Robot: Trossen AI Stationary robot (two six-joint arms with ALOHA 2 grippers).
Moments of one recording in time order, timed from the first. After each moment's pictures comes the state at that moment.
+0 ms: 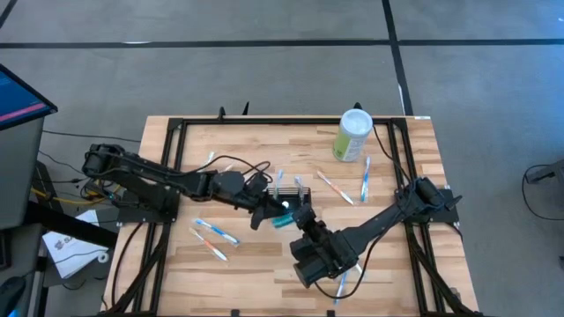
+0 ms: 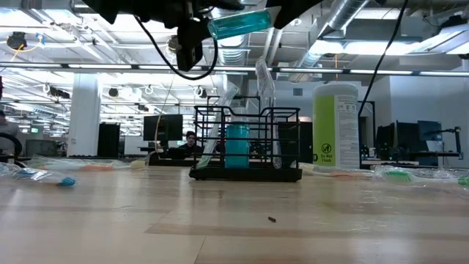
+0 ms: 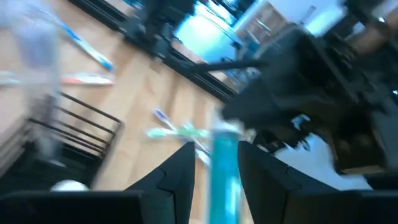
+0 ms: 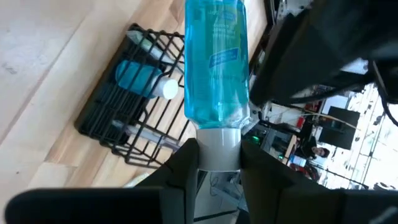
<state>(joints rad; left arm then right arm) -0.12 1.42 0.80 0.36 0.04 -0.66 0.56 2.03 1.87 -1.29 0.97 -0.23</state>
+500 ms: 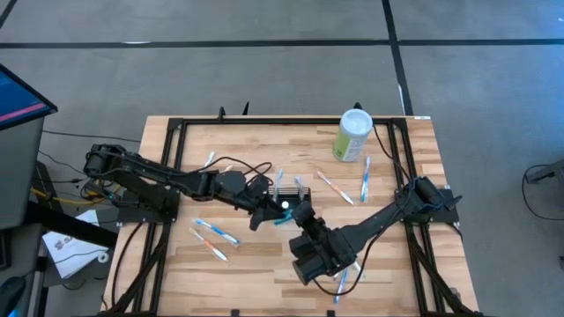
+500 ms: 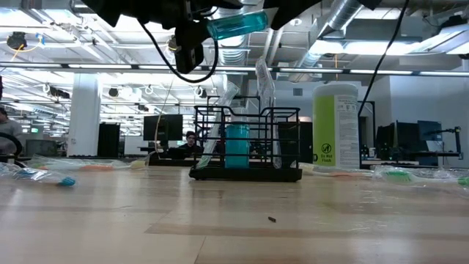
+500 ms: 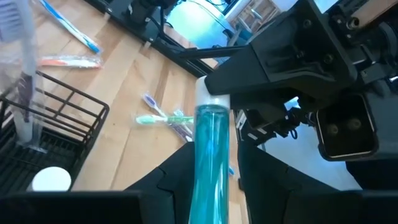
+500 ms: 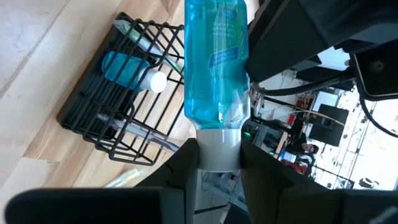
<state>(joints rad) -0.12 1.44 0.80 0.35 0.12 -0.68 0.54 2.03 1.87 -1.29 1.00 -0.26</state>
